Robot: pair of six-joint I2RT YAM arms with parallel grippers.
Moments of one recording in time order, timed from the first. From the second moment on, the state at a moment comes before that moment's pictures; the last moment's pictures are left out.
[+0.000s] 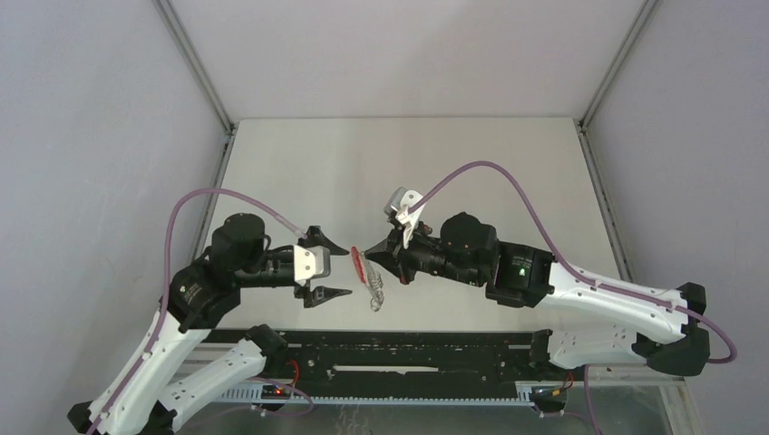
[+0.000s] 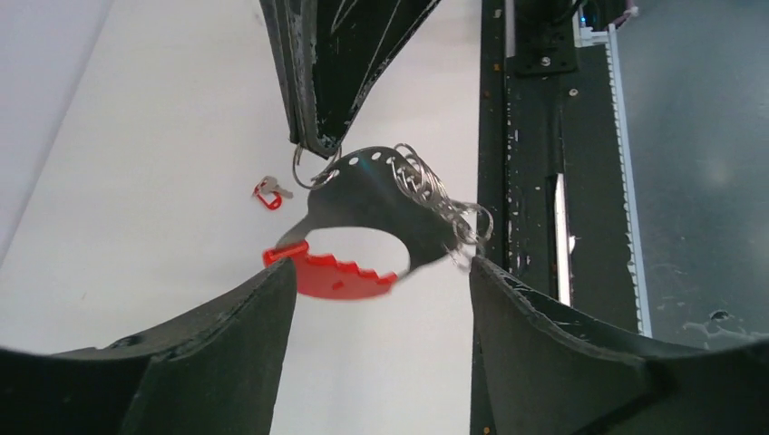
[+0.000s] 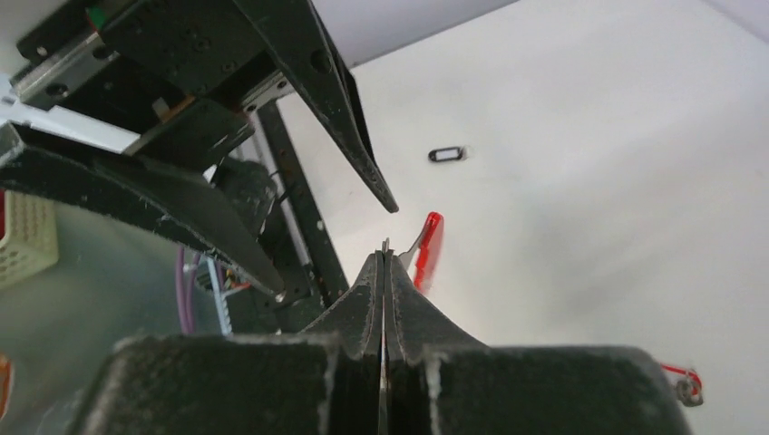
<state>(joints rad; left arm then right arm) -0.65 0.66 1.03 -0.81 0.67 0.52 1.27 1.14 1.17 -0.19 0.12 0.15</state>
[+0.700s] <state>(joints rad) -0.65 0.77 1.07 -0.85 0.86 0.55 1.25 1.37 1.54 -0.72 -0.20 0.06</state>
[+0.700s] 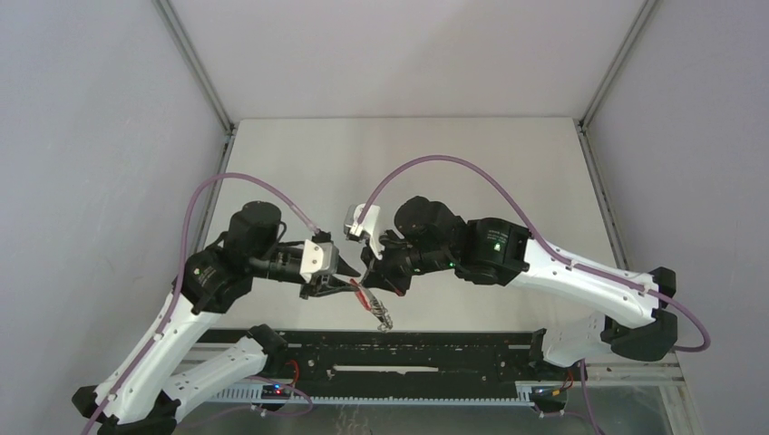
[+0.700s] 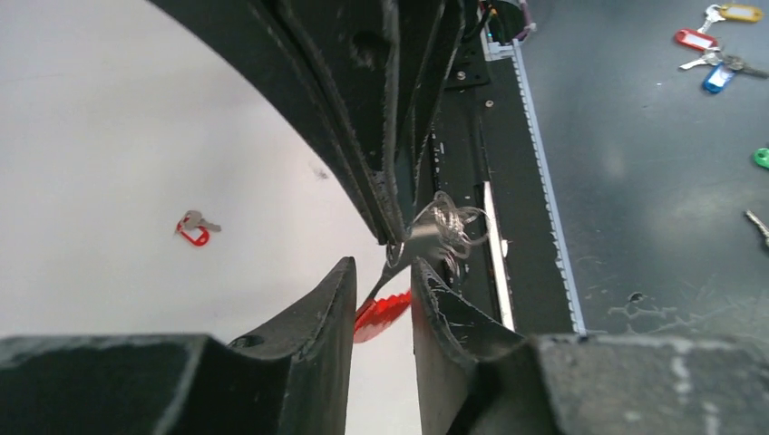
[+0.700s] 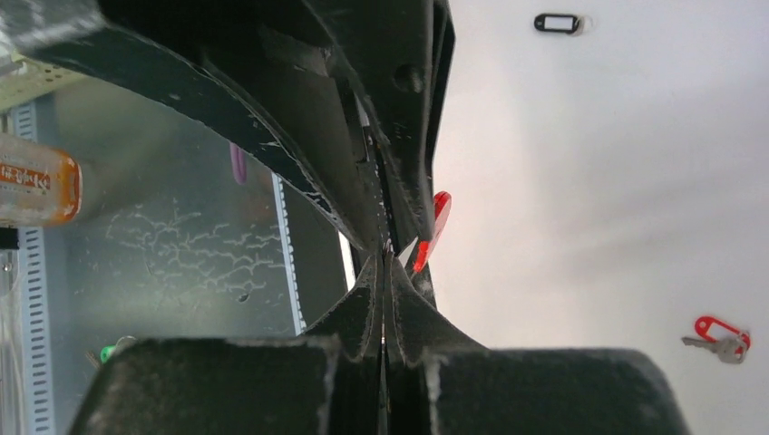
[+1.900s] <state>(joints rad) -0.64 0.73 1.04 -0.65 0.93 0.28 1.06 1.08 1.14 -0.31 -0.37 0.20</state>
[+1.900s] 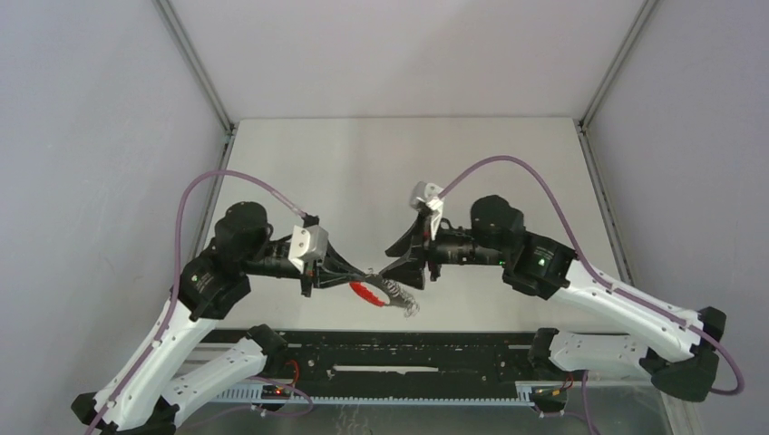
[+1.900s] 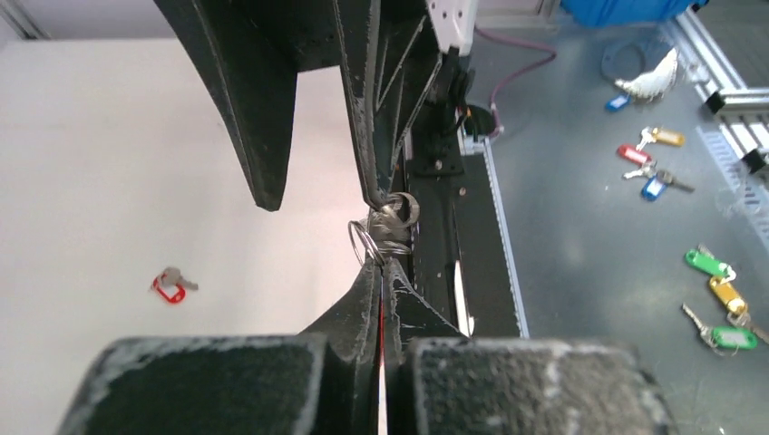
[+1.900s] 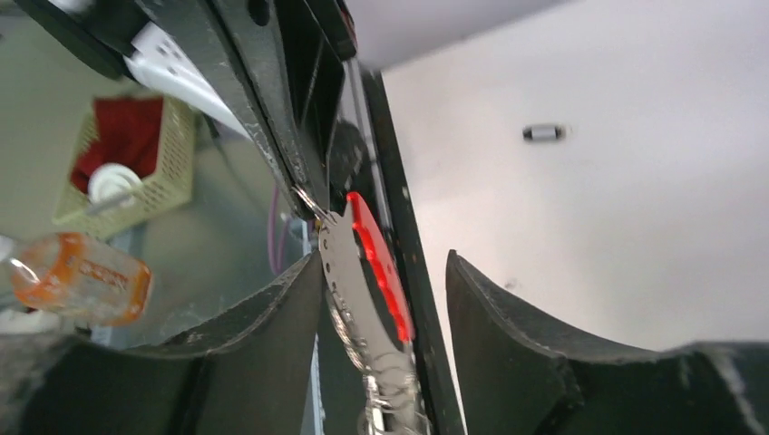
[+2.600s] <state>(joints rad) -0.63 0.73 1.04 -0.44 1.04 0.07 0.79 1.00 0.88 0.39 -0.80 0.55</state>
